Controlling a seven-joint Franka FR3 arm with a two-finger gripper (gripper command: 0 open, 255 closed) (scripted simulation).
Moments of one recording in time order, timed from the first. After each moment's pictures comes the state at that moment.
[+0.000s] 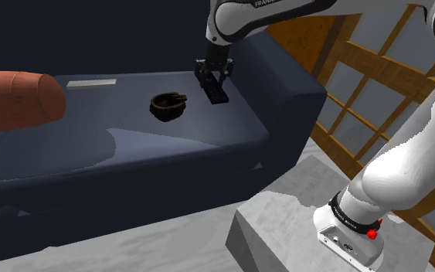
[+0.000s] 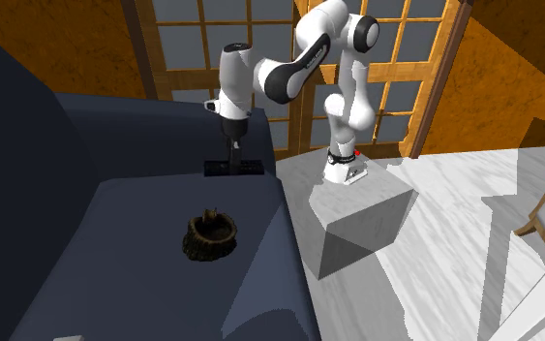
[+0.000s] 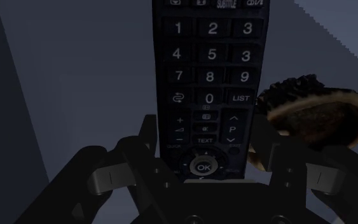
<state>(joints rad) 0.03 0.03 0.24 -1.94 -0.03 2.10 0.52</state>
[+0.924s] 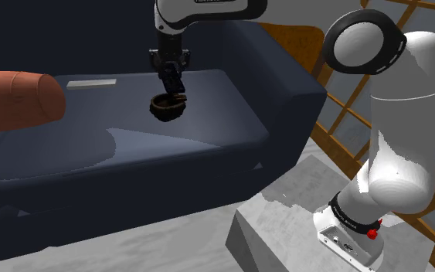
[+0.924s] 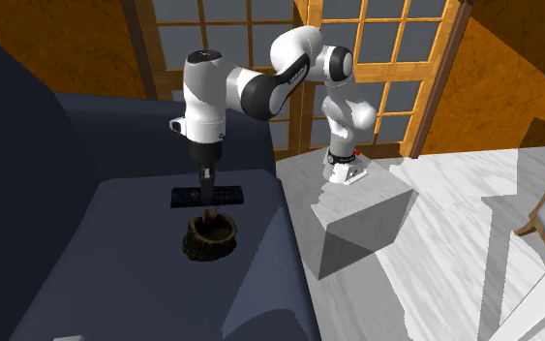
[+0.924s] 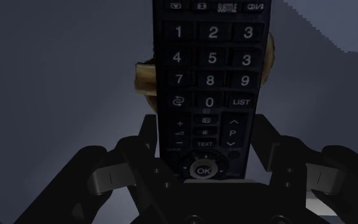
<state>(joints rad) 0.19 0.53 0.27 -1.21 -0.18 1.86 0.69</state>
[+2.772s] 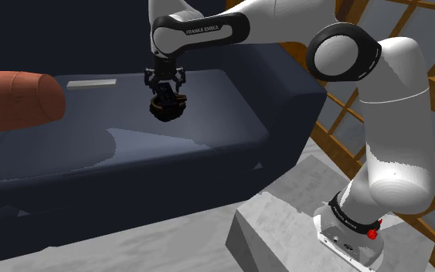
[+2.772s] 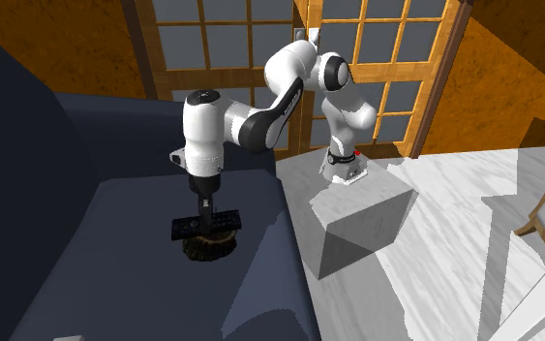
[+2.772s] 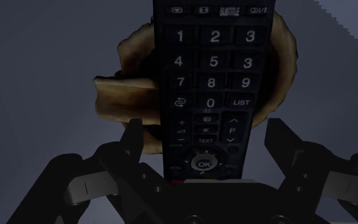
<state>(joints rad) 0.21 0.64 0.26 -1.23 -0.21 1.98 0.72</state>
